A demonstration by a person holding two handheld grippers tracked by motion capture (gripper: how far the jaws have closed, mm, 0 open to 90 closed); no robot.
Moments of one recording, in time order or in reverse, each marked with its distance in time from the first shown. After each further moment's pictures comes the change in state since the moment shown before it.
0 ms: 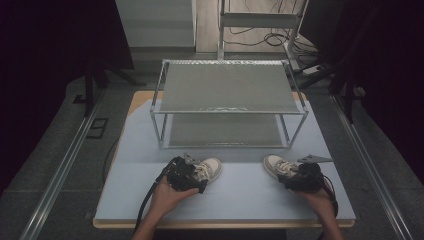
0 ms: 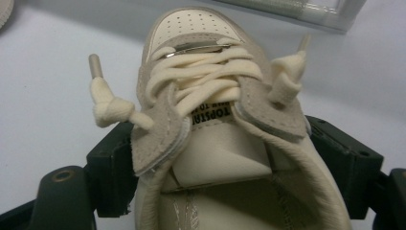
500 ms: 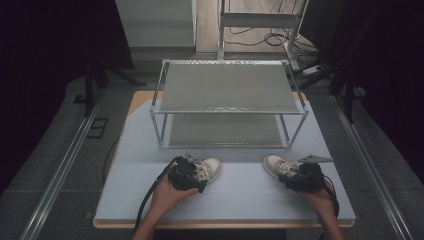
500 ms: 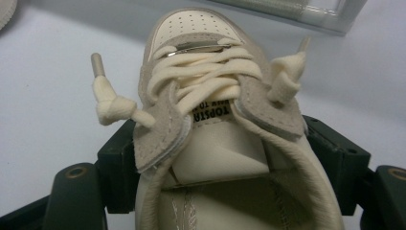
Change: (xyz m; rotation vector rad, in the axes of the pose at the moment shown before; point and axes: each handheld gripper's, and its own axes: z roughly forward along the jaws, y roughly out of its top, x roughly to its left) left arm 0.002 0.003 0.003 0.052 -0.007 0.003; right arm -0.001 0.000 -0.001 -0.004 0.006 -0.006
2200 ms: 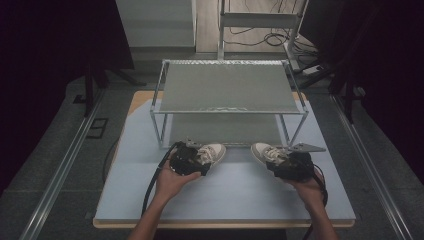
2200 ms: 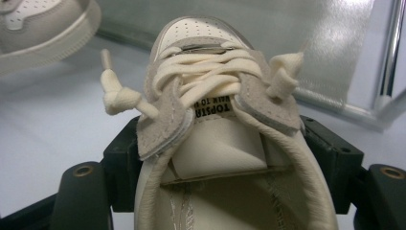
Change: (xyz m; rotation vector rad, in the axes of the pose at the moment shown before) left arm 0.012 0.037 -0.012 -0.126 -0.010 -0.047; right arm 0.032 0.045 -0.003 -0.115 0.058 -0.032
